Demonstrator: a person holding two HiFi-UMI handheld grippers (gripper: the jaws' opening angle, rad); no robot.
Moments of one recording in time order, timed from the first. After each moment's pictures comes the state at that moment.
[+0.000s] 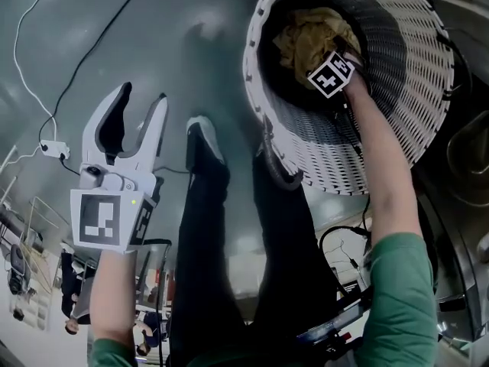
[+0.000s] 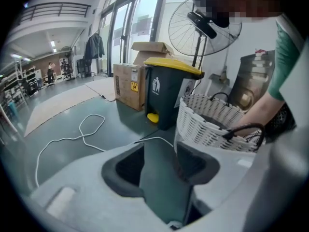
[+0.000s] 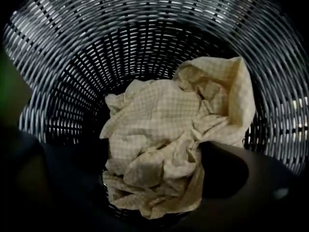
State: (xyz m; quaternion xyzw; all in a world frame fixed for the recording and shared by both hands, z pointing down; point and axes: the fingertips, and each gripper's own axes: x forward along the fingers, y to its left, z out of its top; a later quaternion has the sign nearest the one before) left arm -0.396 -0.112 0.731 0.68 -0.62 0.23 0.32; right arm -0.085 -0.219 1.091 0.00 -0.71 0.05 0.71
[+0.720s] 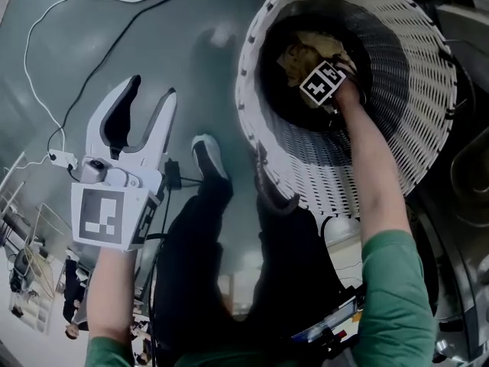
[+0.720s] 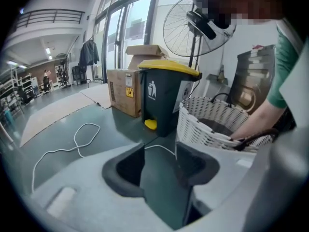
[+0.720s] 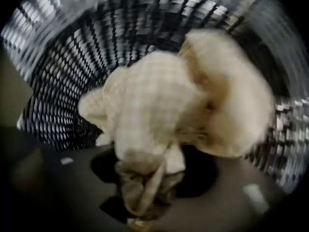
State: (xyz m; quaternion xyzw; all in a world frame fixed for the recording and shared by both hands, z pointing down) left arm -0.390 -0.159 0.736 0.70 -0.62 0.23 0.28; right arm -0.087 -0.228 1.133 0.00 -0.68 0.05 0.74
